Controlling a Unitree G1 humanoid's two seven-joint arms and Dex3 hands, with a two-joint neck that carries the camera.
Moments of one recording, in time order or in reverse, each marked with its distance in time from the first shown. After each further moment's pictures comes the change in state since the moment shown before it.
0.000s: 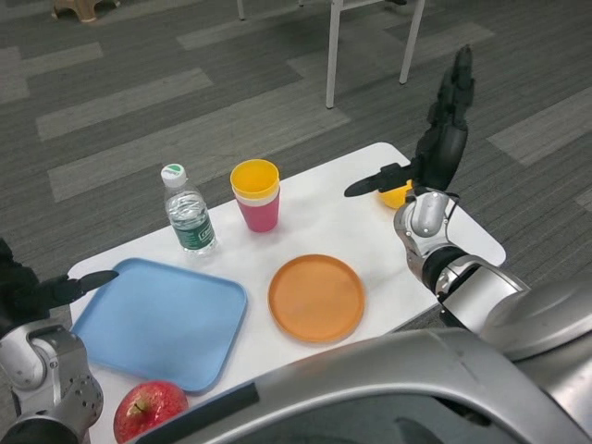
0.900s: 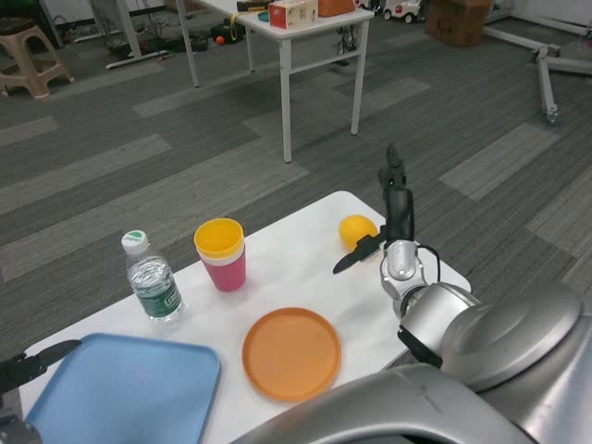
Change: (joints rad) left arm -0.022 -0.004 -0.015 0.015 -0.010 0.043 -0.031; right arm -0.116 0.003 0.010 0.411 -0.005 0.266 0.165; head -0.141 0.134
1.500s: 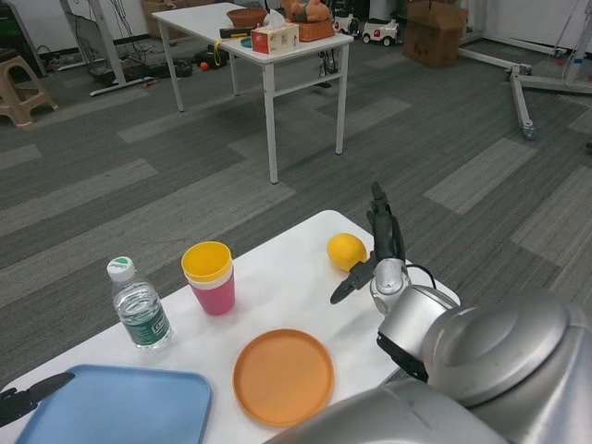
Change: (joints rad) left arm -0.001 -0.005 -0.028 0.000 0.000 0.001 -0.002; right arm -0.076 0.001 0.062 0.189 -0.007 0.140 -0.012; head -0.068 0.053
